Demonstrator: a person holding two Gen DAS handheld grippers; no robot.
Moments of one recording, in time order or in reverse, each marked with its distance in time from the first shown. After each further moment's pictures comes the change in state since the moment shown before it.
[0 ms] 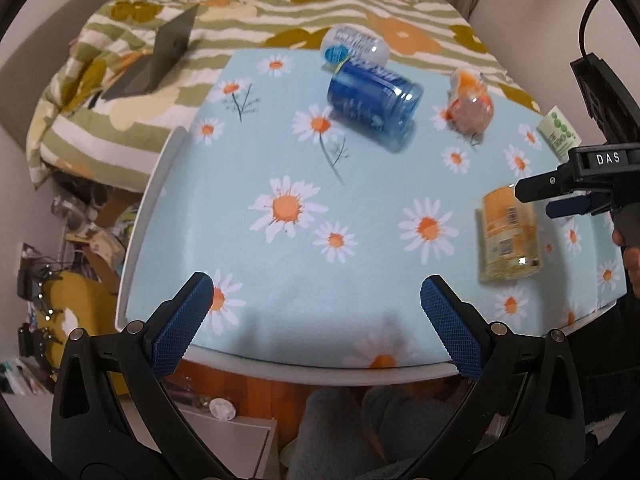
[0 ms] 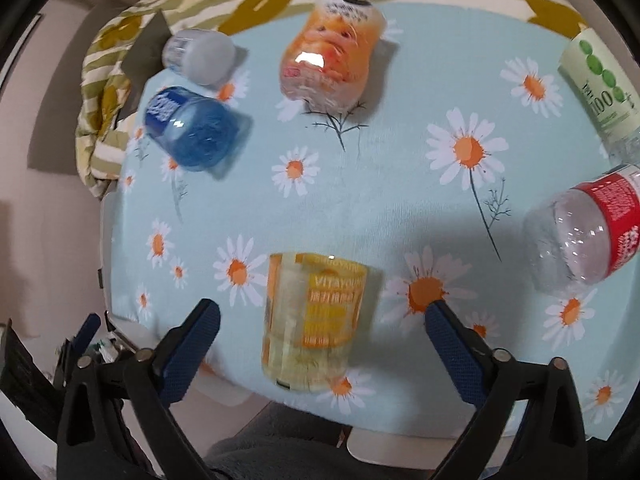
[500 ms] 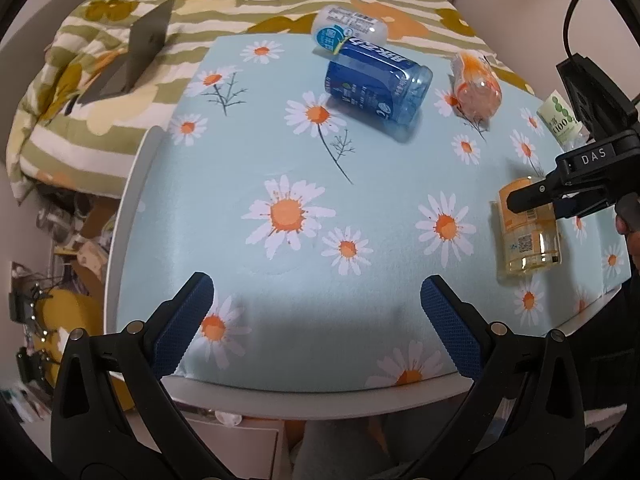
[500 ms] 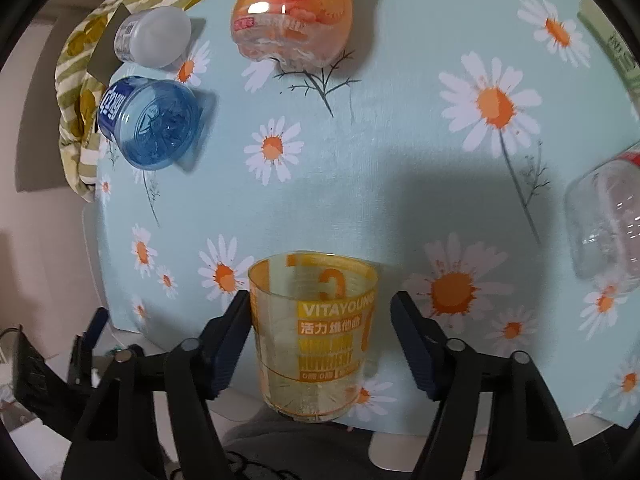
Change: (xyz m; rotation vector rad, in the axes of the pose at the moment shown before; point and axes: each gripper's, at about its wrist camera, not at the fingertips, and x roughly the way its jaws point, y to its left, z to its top) left arm 0.030 0.010 0.012 0.058 0.034 -0.053; right arm 0.033 -0.017 0.016 0.108 0.128 0.041
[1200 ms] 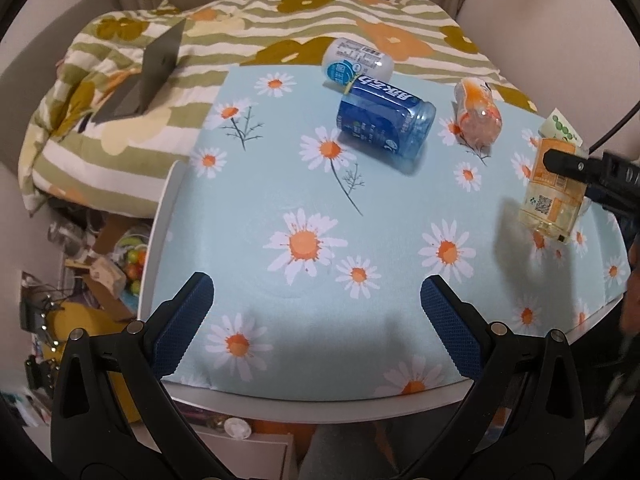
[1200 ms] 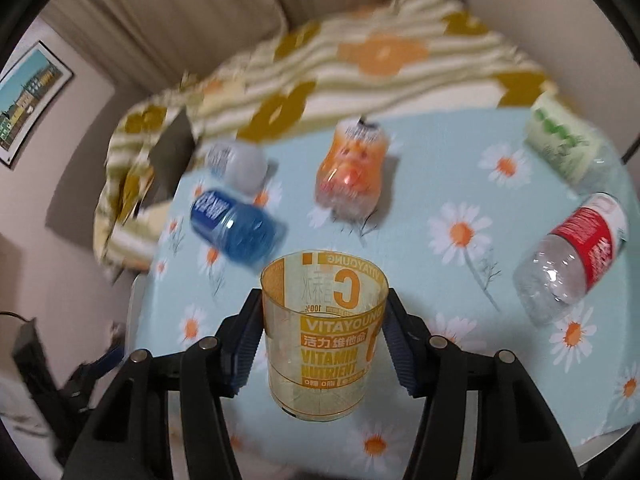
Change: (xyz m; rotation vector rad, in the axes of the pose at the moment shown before) left arm -0.024 0.005 0.011 0.009 -0.072 0.046; right arm -0.062 0.028 -0.069 -0.084 -0.651 -0.007
